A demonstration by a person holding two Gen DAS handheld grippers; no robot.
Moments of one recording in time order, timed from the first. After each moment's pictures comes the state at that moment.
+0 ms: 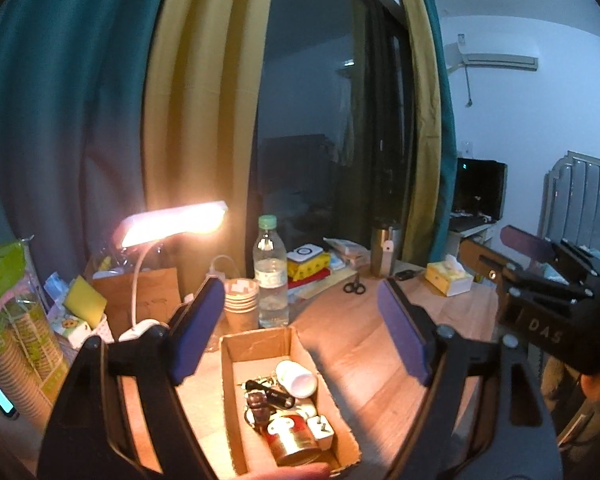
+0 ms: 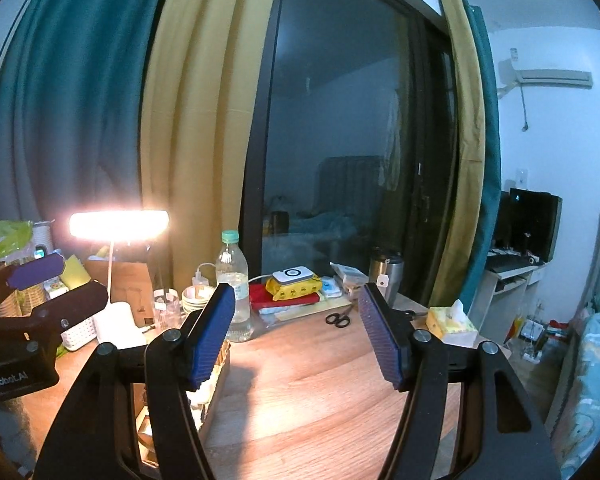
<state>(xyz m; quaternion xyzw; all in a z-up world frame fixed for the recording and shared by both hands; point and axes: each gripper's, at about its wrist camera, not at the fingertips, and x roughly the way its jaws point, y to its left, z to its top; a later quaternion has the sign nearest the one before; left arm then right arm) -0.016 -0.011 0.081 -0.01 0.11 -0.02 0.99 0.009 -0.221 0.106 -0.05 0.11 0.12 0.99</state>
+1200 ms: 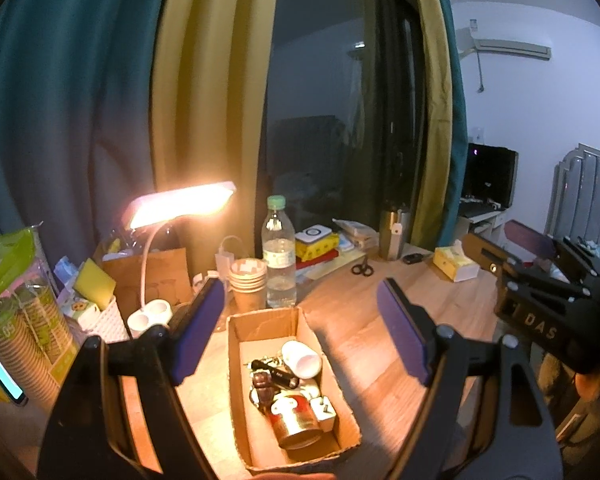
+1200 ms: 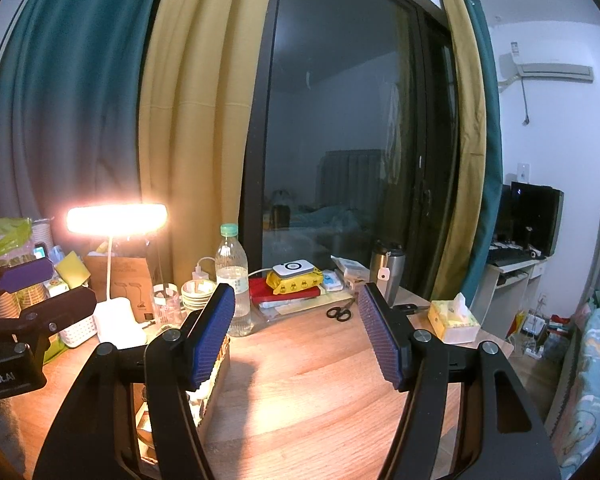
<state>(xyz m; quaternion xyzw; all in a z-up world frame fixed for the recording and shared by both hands) -0.018 -0.012 0.083 -0.01 0.15 0.00 0.99 0.012 -0.219 0.102 -0.05 0.12 0.13 0.98</state>
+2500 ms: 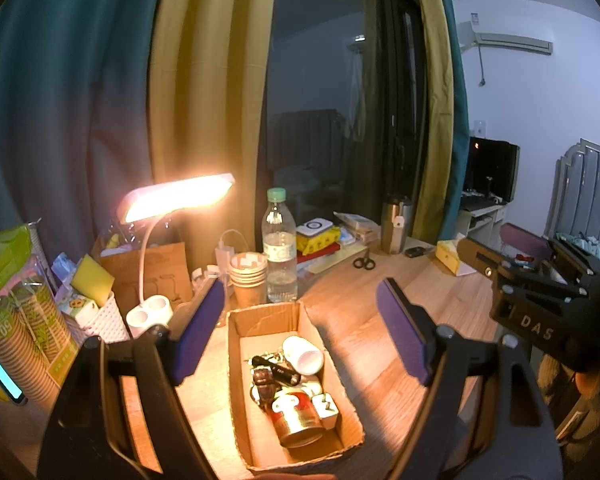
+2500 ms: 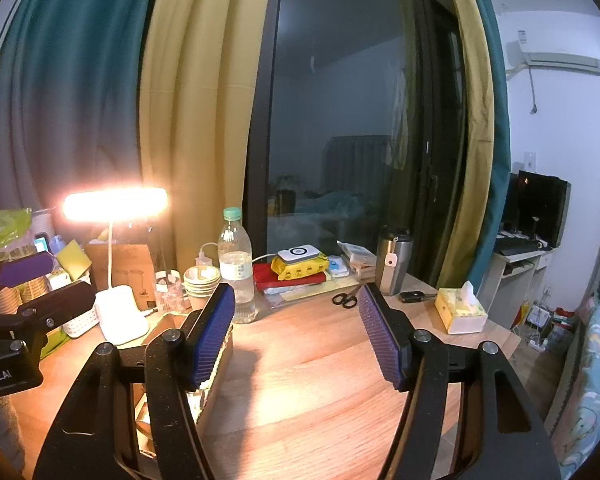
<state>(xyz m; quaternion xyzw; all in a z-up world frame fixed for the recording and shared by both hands) -0.015 -0.014 0.078 -0.01 0.16 0.00 0.99 0.015 -0.224 0.094 -0.05 0.14 0.13 0.98</state>
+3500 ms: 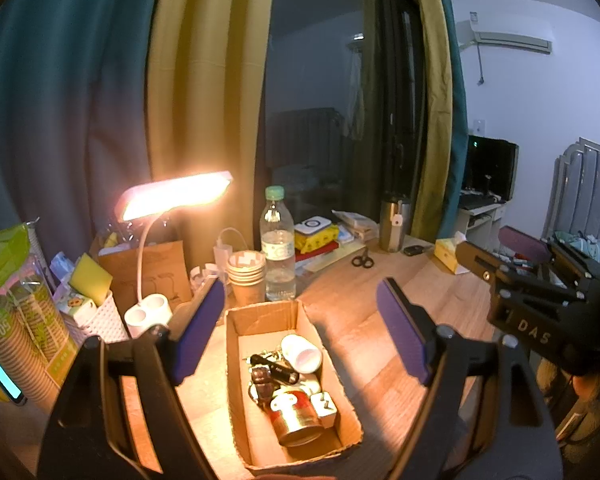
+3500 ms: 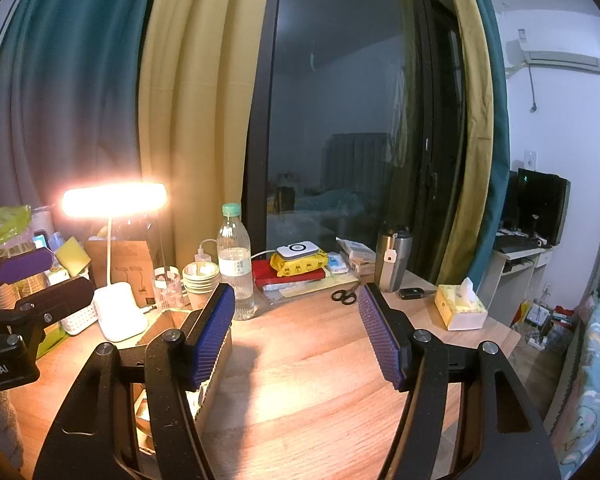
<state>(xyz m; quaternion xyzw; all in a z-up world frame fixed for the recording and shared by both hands) -0.014 -0.014 0.077 -0.01 0.16 0.00 0.99 0.017 -0.225 0.094 -0.05 0.14 0.13 0.98</state>
